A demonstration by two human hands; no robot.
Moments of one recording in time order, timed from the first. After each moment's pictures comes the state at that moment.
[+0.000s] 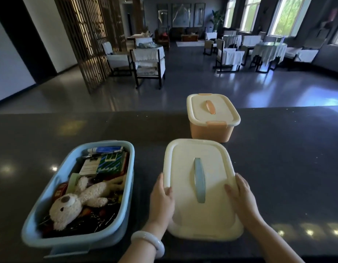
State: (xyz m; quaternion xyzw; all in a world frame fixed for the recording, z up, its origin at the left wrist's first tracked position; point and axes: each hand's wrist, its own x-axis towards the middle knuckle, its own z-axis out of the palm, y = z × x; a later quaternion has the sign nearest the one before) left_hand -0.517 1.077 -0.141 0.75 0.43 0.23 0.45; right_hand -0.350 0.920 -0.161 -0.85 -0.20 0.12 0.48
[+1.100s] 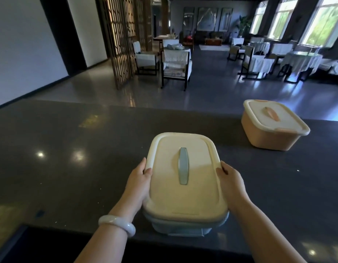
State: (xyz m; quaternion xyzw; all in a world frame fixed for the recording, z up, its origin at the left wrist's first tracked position) left_hand -0.751 1.281 -0.088 0.67 0.50 0.24 0.49; right_hand -0.564 1.127 -0.081 -0.80 -0.22 0.21 0.52
